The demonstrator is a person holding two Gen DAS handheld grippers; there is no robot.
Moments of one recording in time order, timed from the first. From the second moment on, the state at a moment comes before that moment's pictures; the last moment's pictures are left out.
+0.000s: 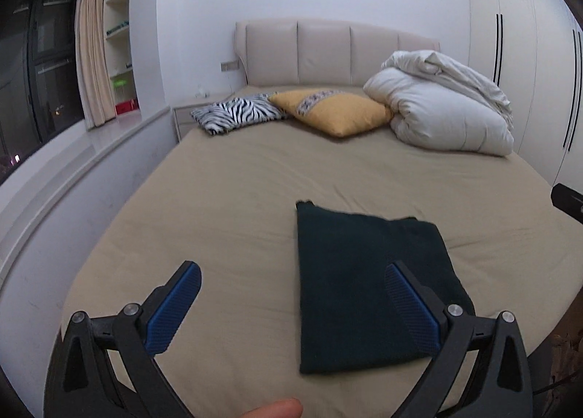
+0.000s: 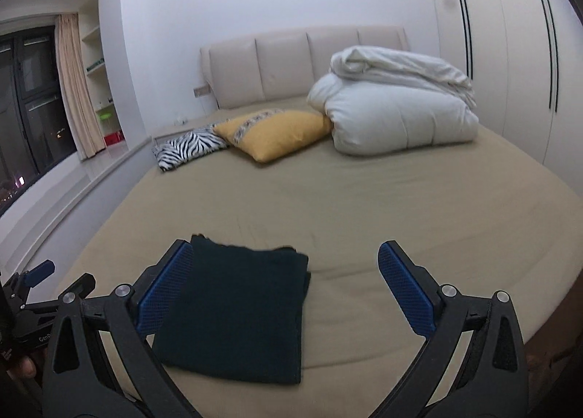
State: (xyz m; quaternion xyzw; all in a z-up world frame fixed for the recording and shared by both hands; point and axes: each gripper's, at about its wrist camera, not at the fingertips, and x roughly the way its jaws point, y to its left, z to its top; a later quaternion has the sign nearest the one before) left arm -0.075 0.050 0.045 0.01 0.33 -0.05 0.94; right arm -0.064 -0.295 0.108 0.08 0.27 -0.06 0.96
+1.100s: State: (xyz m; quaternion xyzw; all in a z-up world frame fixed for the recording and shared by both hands) left arm -0.064 0.060 -0.040 0.01 0.42 -0.04 0.91; right arm -0.019 -0.283 -0.056 0.06 0.42 -0.07 0.90
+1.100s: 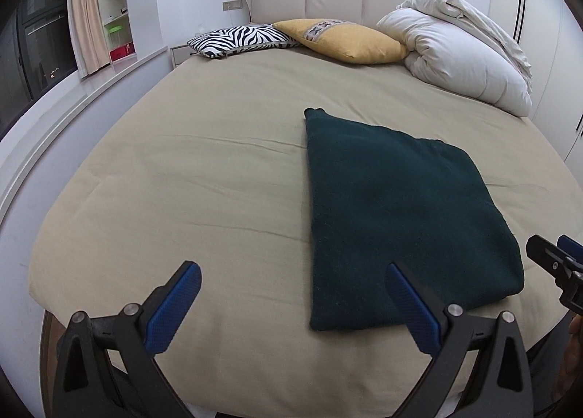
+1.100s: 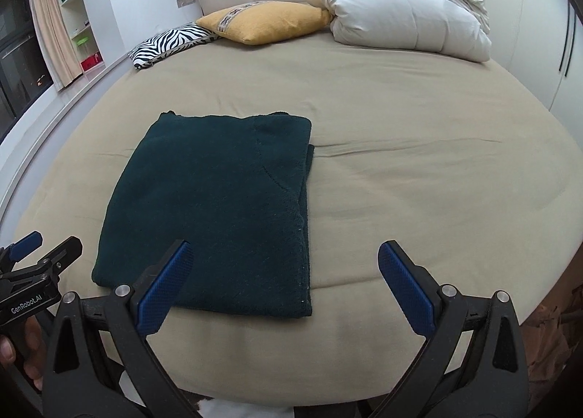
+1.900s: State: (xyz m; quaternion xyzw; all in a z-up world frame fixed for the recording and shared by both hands) left arm -0.063 0.059 -0.042 0.01 0.42 -0.04 0.91; right arm -0.016 -0.278 -0.062 0.05 0.43 -0.06 0.90
